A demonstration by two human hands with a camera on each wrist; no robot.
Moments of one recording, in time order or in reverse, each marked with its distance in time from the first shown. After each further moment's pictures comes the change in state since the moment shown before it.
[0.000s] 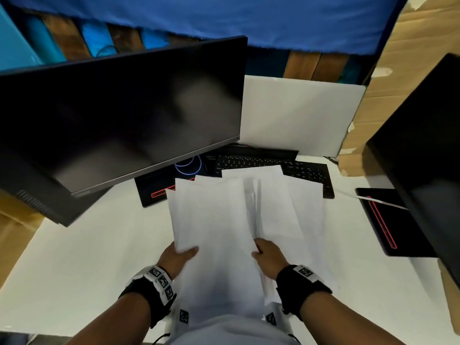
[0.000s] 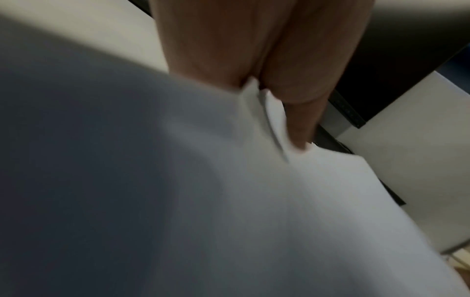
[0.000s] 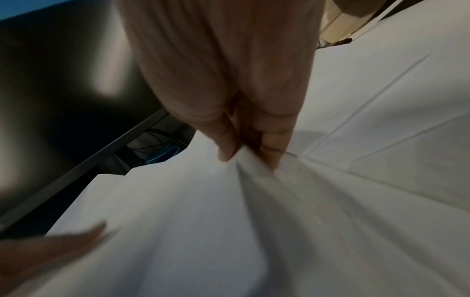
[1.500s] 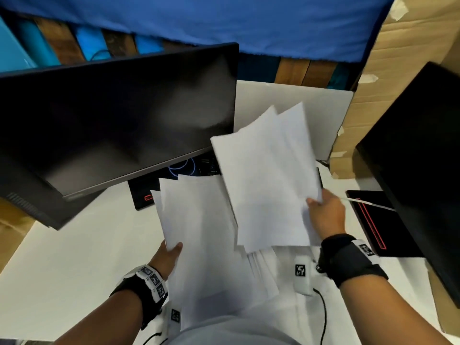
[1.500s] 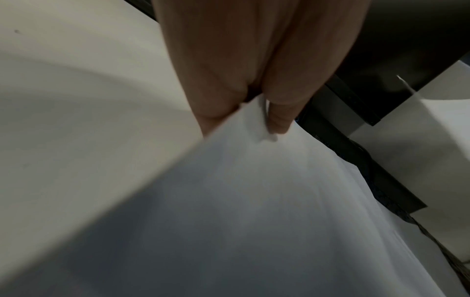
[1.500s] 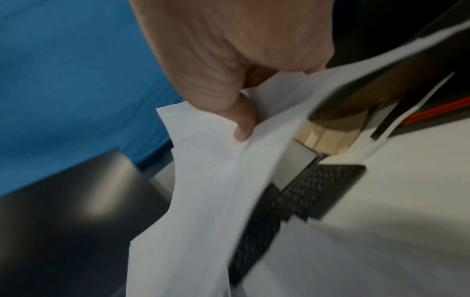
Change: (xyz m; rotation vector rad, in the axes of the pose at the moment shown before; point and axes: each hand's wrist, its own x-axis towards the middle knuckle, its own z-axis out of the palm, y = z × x) left_hand 0.030 -0.023 -0.001 -0.077 0.051 0.058; right_hand -0.026 -0.035 -0.152 0.218 0.764 -0.010
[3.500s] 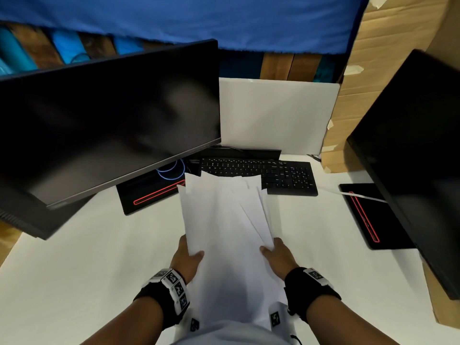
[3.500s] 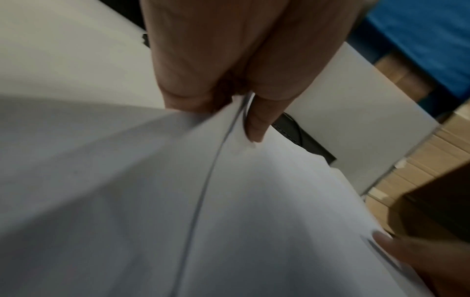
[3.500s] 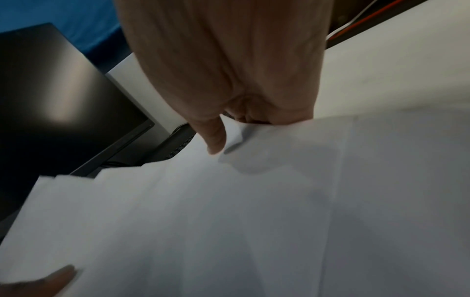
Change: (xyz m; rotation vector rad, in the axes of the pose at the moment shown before) left_hand -0.062 0.058 0.073 0.333 -0.013 0.061; right_hand -0.055 0.106 0.079 -0.115 -0.541 0.255
